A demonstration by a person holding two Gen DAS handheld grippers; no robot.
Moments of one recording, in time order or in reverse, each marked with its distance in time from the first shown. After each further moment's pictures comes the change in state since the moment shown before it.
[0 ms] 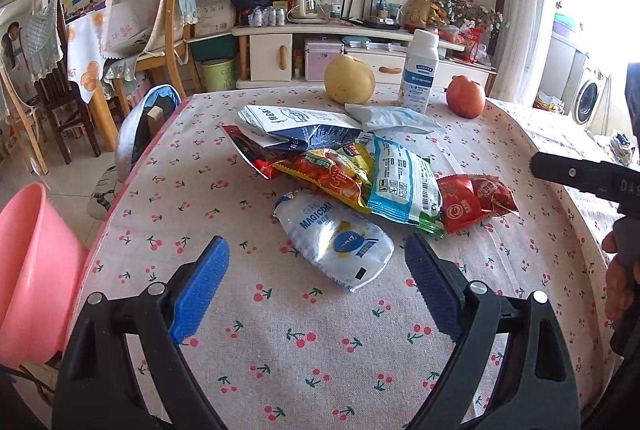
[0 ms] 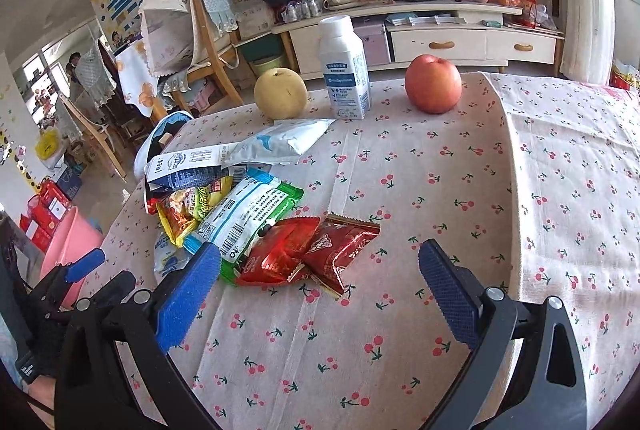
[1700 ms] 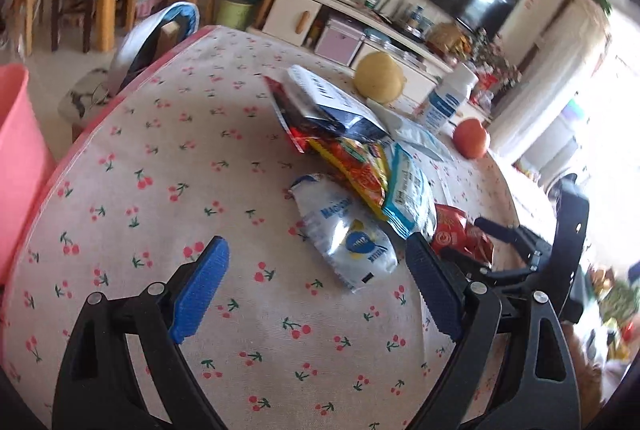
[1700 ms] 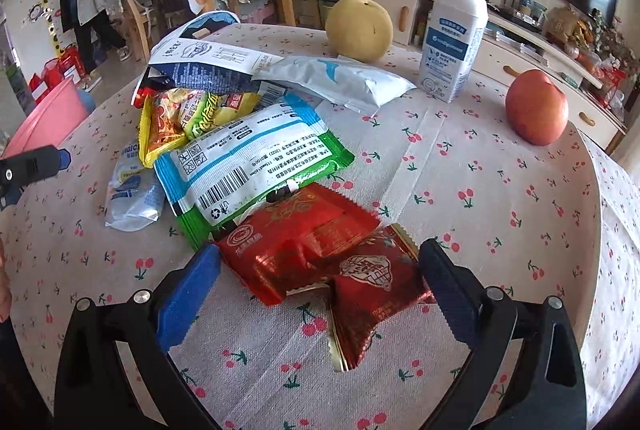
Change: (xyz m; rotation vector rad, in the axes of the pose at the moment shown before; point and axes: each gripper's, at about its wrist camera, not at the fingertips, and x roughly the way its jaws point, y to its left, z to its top) left arm 0.019 0.058 -0.002 -0.385 0.103 -0.166; right arm 0.081 0.032 -0.005 -0.431 0.180 0.011
